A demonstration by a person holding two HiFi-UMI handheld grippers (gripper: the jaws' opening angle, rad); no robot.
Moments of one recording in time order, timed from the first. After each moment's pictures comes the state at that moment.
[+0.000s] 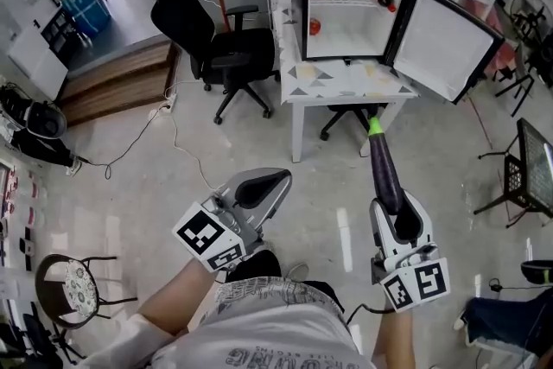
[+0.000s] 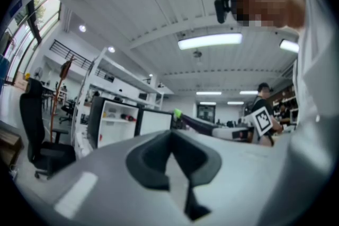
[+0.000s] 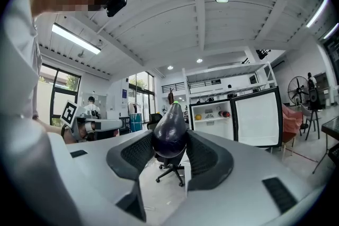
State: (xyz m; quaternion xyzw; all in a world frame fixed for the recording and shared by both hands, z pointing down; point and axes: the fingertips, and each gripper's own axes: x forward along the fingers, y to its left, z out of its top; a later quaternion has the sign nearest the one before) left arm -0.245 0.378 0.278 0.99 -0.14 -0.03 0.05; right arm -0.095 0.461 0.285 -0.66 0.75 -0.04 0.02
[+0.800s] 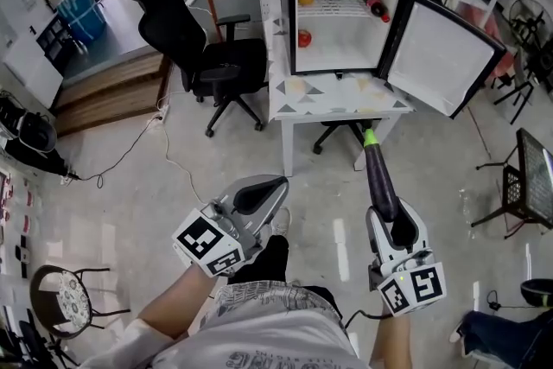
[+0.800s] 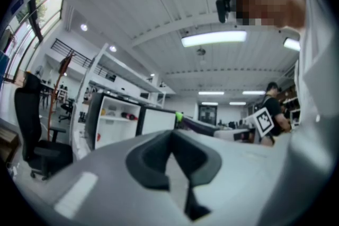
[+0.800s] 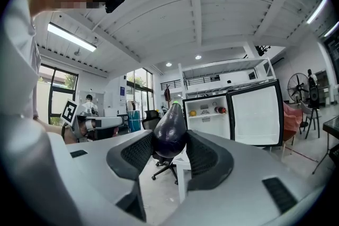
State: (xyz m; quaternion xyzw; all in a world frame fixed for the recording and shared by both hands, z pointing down) left arm -0.190 0.330 0.298 0.99 -0.15 -0.03 0.06; right arm -0.039 0.416 0.310 -0.66 0.75 -0.06 0.01
